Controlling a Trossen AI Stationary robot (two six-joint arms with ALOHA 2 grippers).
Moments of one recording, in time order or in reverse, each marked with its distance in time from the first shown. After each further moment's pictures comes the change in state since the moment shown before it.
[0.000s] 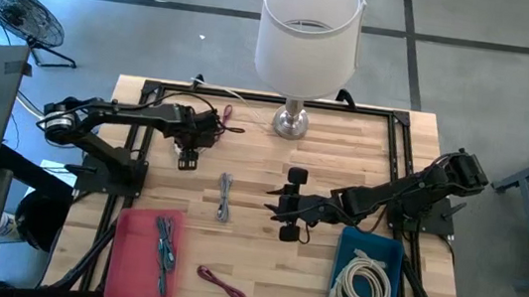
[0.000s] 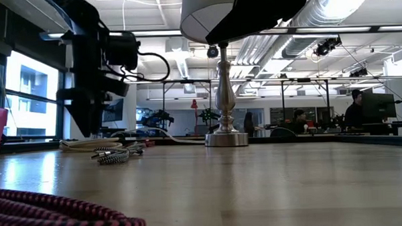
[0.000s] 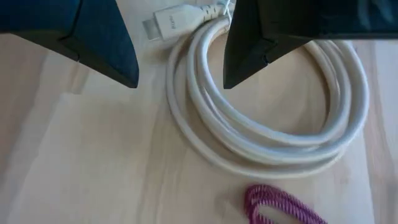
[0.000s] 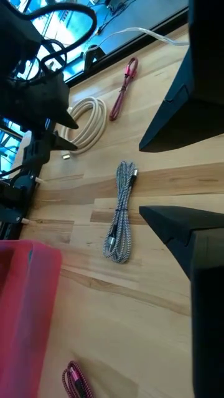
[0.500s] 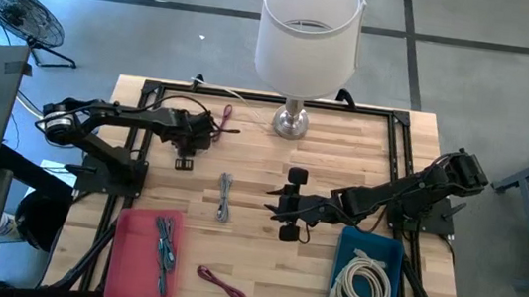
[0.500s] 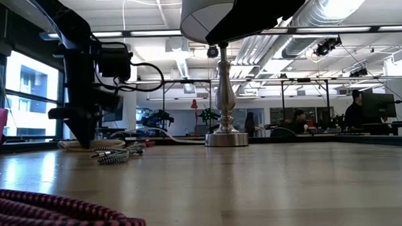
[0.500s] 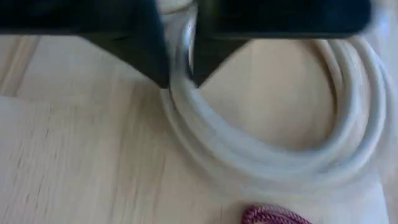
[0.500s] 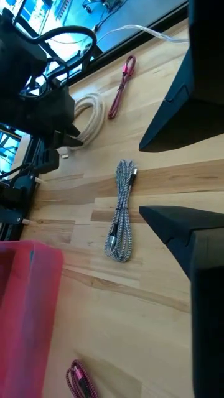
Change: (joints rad) left arm 0.043 -0.002 -0.136 0.180 -0.042 0.111; right arm 0.000 0.000 0.000 0.000 -0.001 0.019
